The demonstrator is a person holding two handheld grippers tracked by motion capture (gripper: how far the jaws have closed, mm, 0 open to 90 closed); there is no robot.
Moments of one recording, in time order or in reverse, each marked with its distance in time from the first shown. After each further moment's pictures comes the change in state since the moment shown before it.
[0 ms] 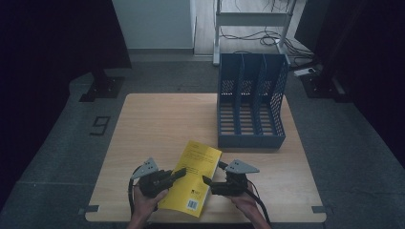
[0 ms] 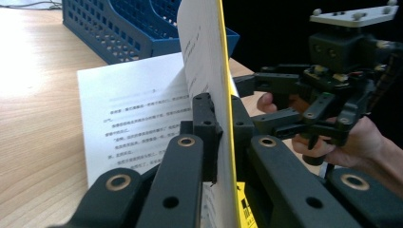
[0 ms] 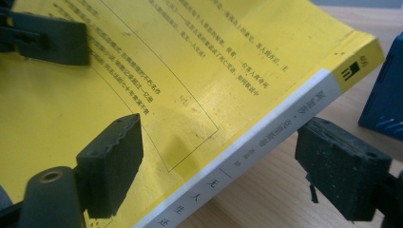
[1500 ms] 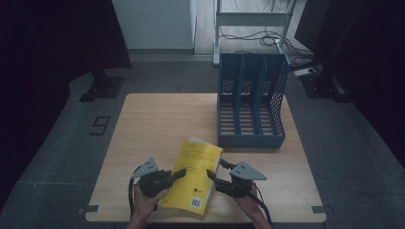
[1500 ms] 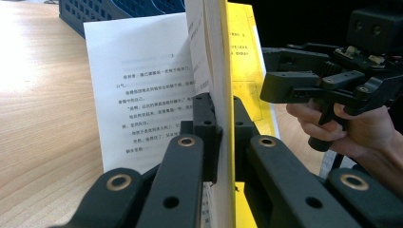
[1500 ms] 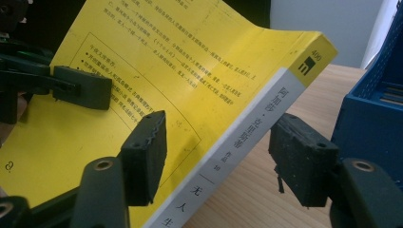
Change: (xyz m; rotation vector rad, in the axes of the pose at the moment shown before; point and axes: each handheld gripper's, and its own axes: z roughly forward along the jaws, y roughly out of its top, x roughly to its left) left arm 0.005 -0.004 0.003 0.011 -0.017 0.001; right arm 0.005 0.004 -0.017 -0.155 -0.056 -0.078
